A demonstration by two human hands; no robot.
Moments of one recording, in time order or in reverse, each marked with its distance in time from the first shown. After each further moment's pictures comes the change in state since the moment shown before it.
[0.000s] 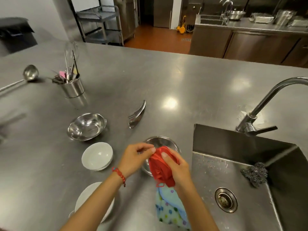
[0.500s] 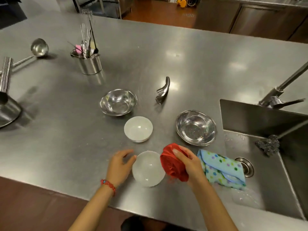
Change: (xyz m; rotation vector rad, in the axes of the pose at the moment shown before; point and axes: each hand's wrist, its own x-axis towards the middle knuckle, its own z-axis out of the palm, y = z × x) left_hand -0.094 -0.144 -0.167 0.232 0.117 -0.152; right_hand -0.084 0.072 0.110 0.037 0.064 0.274
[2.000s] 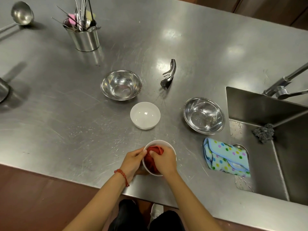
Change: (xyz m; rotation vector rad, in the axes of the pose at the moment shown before) left_hand 0.003 -0.042 0.028 -0.658 -0.344 -0.516; right_hand 0.020 0.067 0.082 -0.831 0.153 -0.132
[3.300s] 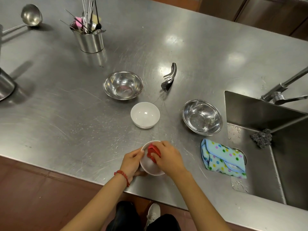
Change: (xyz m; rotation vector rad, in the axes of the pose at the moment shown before) left_hand -0.018 -0.001 0.010 -0.054 0.123 -0.002; right_hand -0.001 0.006 -0.030 -0.618 -0.125 -0.471
